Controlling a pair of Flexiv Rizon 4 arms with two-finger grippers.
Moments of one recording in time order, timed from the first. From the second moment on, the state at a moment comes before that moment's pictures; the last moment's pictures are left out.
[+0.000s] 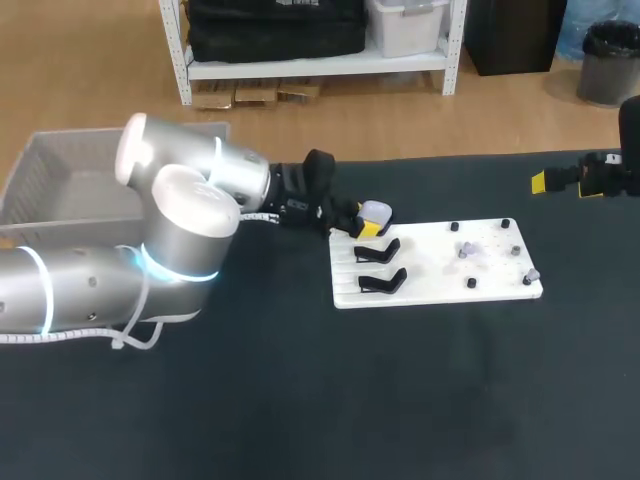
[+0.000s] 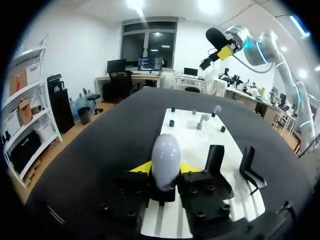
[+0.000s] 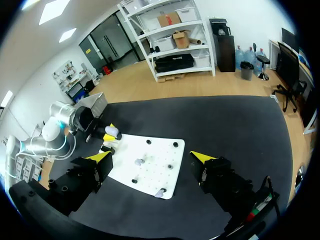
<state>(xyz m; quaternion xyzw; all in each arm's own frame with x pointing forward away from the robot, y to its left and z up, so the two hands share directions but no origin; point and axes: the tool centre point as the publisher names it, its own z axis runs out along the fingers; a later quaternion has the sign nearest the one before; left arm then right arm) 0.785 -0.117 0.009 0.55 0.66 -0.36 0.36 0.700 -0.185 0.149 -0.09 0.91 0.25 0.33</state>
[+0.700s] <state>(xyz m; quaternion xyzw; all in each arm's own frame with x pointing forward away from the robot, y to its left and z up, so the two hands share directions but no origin) 0.786 -0.110 0.039 0.56 0.64 -0.36 0.38 0.700 -0.185 0.149 -0.09 0.91 0.25 0.33</state>
